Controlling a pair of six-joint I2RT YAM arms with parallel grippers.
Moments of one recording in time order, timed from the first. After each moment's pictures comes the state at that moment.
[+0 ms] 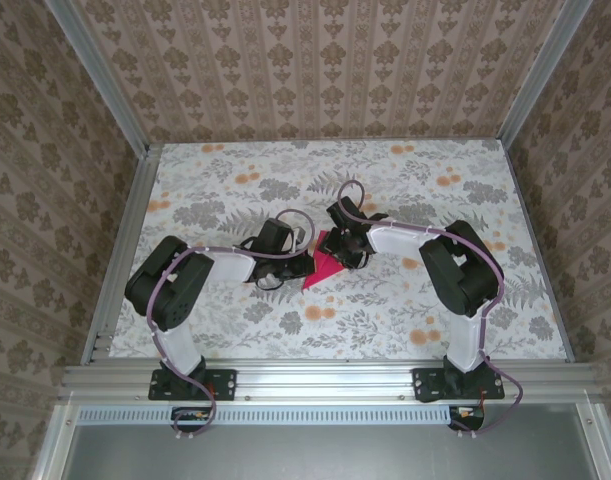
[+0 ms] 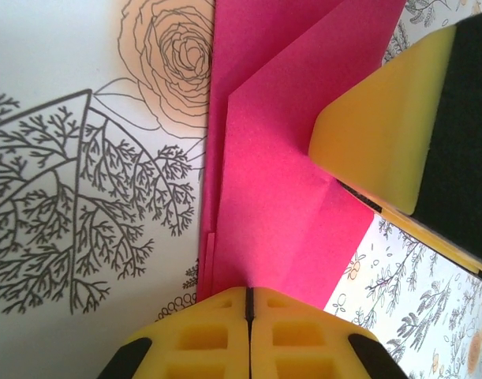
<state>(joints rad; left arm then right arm) -0.65 1.78 0.79 0.11 0.44 -0.68 0.57 1.93 1.19 -0.40 -0.11 1.10</state>
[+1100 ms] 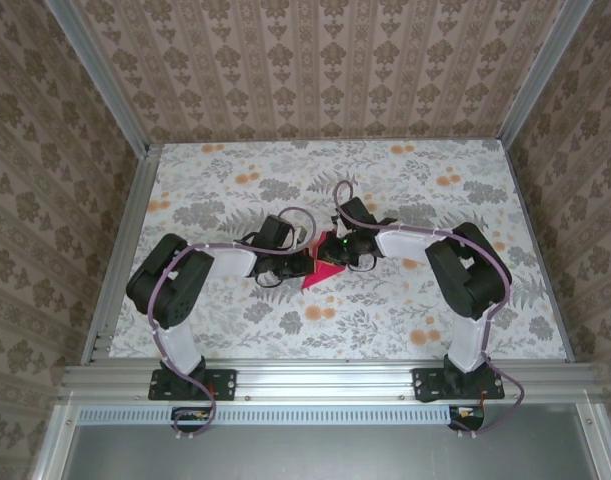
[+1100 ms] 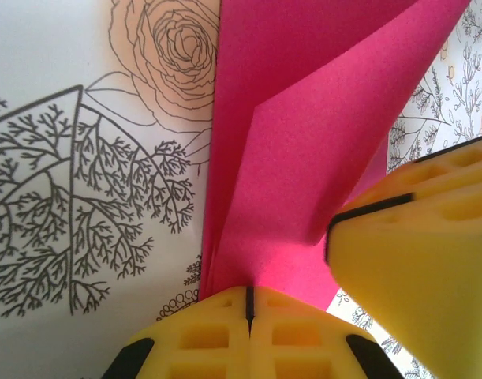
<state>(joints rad) -0.65 1.80 0.84 0.02 0.47 -0.63 0.54 1.89 1.09 -0.22 -0.43 0.78</state>
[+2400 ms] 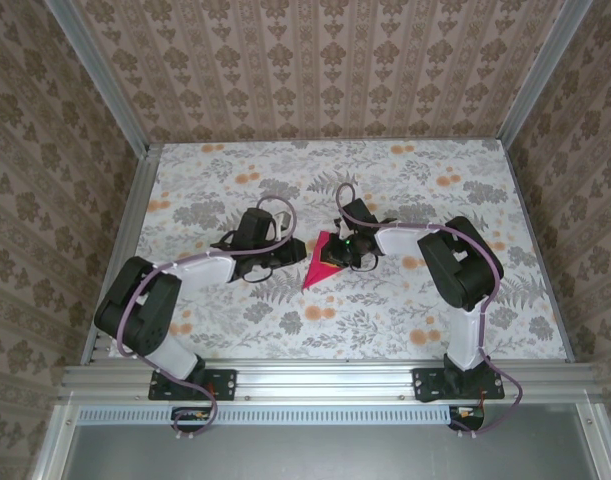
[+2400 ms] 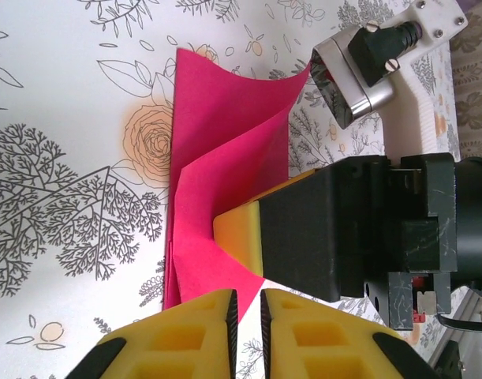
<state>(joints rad) -0.59 1.57 0.75 0.08 0.46 -0.70 0.50 1.96 1.10 -0.20 -0.46 0.77</state>
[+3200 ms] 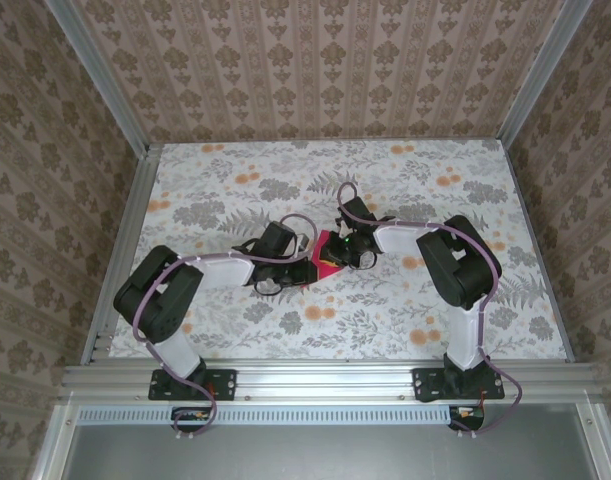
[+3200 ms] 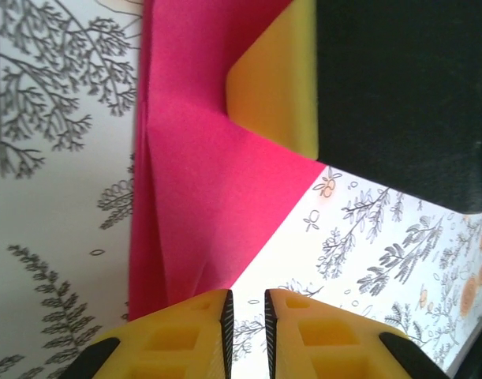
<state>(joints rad) -0.71 1.69 0.79 -0.05 0.44 -0.66 0.50 1.97 1.13 -0.23 -0.45 0.84</state>
